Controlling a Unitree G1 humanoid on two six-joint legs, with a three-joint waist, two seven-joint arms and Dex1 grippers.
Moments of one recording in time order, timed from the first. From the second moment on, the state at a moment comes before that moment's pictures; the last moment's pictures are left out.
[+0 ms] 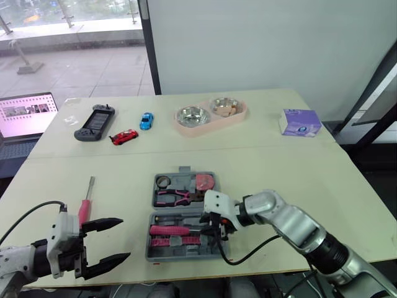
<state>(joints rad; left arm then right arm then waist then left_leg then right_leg) 0.43 0.76 0.40 -0.31 -0.61 0.15 -1.28 -0.47 -0.57 0.59 -0.33 0.14 0.79 0.95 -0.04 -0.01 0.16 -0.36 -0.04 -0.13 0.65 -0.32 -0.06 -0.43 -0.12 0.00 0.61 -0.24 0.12</state>
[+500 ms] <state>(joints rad) 0.44 0.76 0.40 -0.31 -0.61 0.15 -1.28 -0.43 -0.56 0.63 -0.24 0.08 0.70 0.91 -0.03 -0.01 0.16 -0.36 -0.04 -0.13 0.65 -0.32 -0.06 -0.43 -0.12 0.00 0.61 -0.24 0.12</state>
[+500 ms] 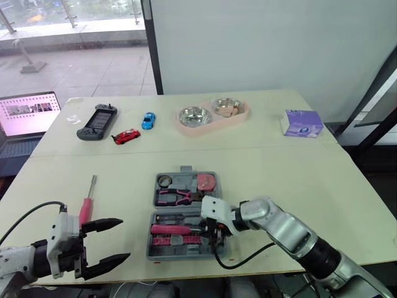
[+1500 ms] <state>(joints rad) 0.44 0.76 0.40 -0.31 -0.61 0.17 -1.28 -0.58 -0.61 0.70 -0.29 0.01 0.84 0.99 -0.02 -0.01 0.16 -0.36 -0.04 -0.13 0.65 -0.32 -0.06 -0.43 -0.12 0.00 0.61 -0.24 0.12</state>
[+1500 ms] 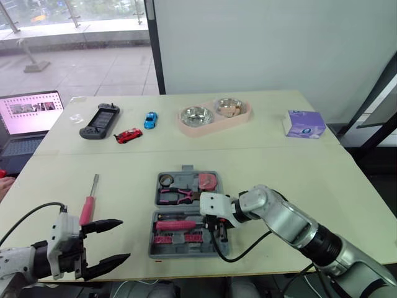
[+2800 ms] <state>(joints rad) 0.45 0.74 0.40 -0.32 -0.61 0.17 -1.26 -0.76 -0.55 0.79 -0.35 0.06 1.16 0.97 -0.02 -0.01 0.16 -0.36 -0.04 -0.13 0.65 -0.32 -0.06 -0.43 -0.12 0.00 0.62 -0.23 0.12</state>
